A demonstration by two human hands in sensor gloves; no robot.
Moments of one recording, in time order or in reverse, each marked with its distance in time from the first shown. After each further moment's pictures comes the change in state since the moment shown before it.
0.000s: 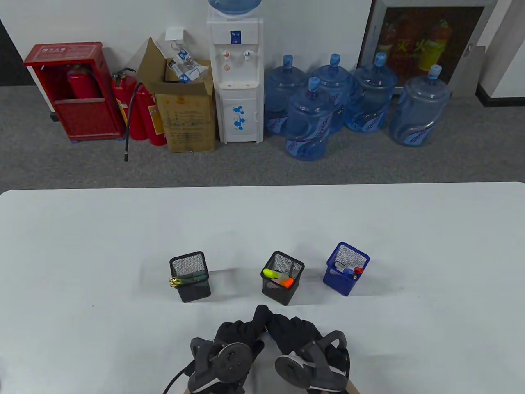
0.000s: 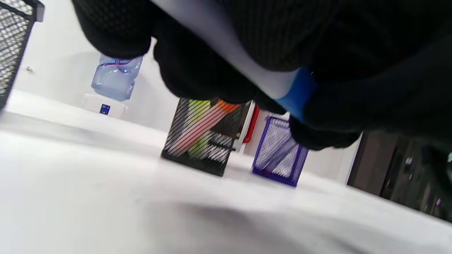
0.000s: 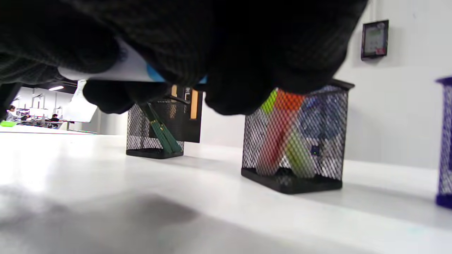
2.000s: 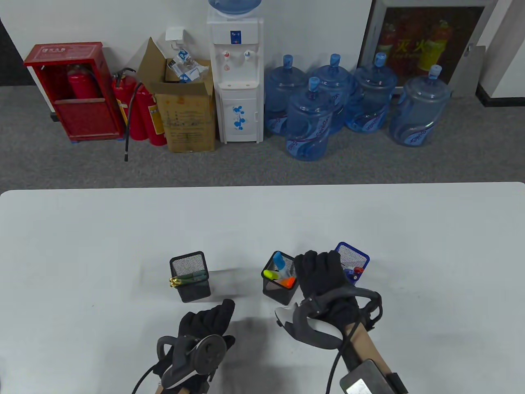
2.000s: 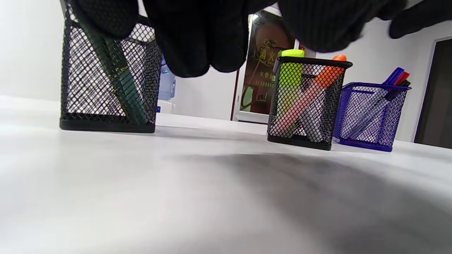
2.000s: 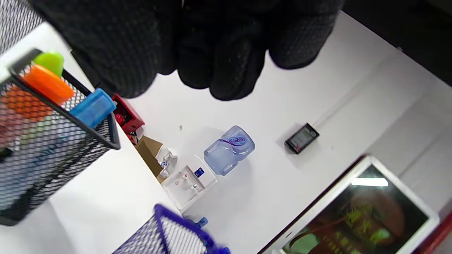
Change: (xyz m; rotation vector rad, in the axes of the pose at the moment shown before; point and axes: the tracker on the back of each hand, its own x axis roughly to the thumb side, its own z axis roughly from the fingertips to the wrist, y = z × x) left_hand -0.053 0.012 0.015 -0.106 0.145 -0.259; right_hand -0.053 -0.044 -0.051 0.034 0.095 0.777
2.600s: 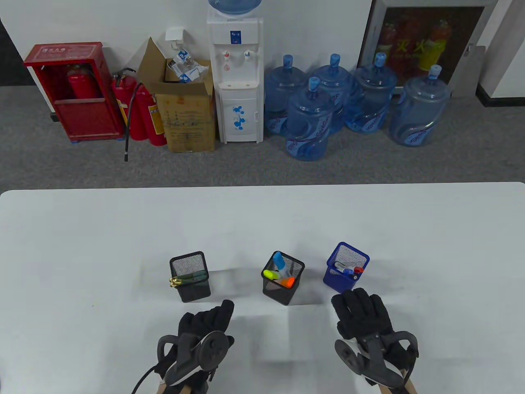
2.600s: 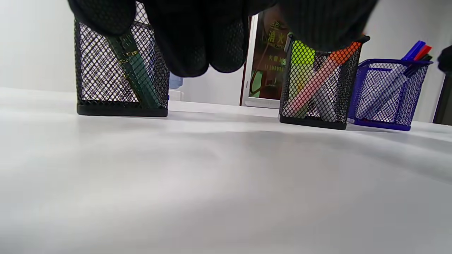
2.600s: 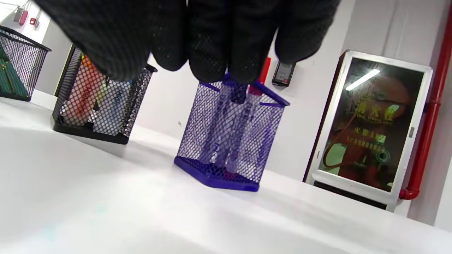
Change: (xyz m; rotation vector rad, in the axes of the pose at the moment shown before) left_hand 0.002 -0.005 -0.006 -0.060 0.027 -0.055; right_hand -0.020 0.081 0.098 0.092 0.140 -0.419
